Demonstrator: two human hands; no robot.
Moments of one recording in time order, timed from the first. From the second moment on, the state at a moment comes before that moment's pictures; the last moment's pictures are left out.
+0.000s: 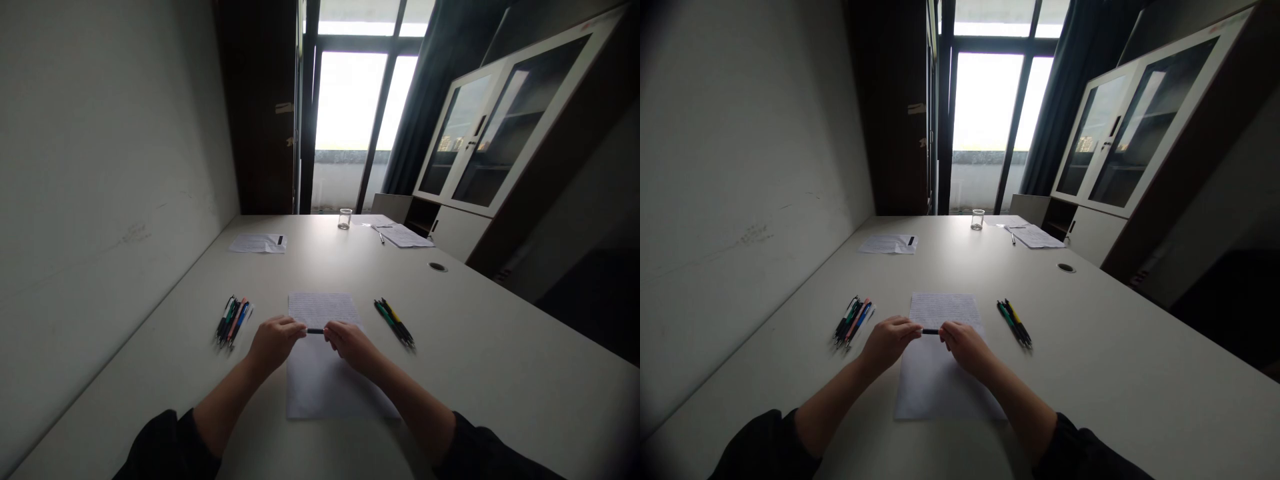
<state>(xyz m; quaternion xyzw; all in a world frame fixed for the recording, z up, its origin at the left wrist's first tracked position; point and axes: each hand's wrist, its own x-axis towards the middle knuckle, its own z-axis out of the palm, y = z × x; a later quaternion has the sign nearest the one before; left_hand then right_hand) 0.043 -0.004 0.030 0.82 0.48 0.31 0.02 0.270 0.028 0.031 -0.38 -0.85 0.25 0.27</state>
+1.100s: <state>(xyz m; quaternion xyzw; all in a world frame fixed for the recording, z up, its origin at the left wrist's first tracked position) 0.046 -0.006 0.026 0.82 0.51 0.26 0.08 0.271 0.030 0.032 -0.36 -0.83 0.25 0.34</state>
